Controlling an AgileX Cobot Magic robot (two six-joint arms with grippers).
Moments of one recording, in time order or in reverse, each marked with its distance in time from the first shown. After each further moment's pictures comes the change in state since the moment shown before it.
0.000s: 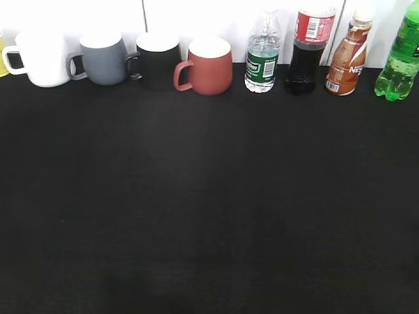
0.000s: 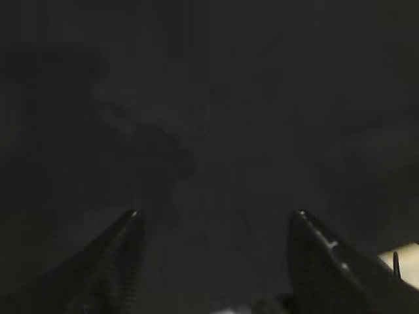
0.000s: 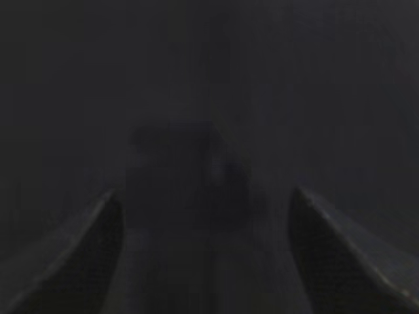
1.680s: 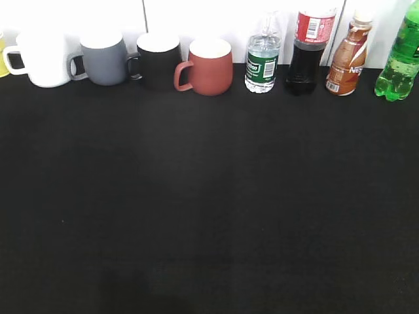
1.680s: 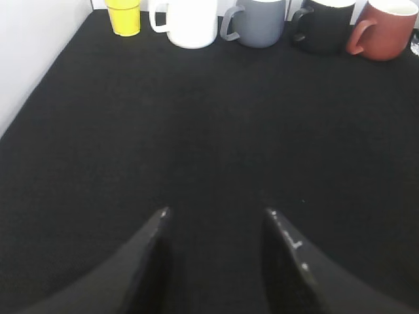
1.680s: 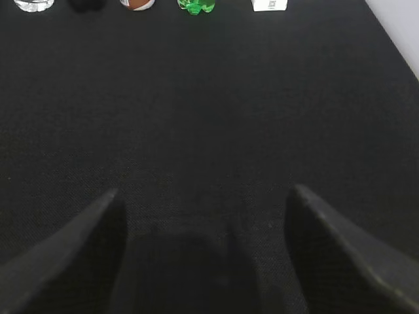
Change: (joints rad) left arm 0.326 -0.825 0.209 0.061 -0.018 0.006; right arm 0.000 -0.413 0.190 -0.002 -0.013 -0.028
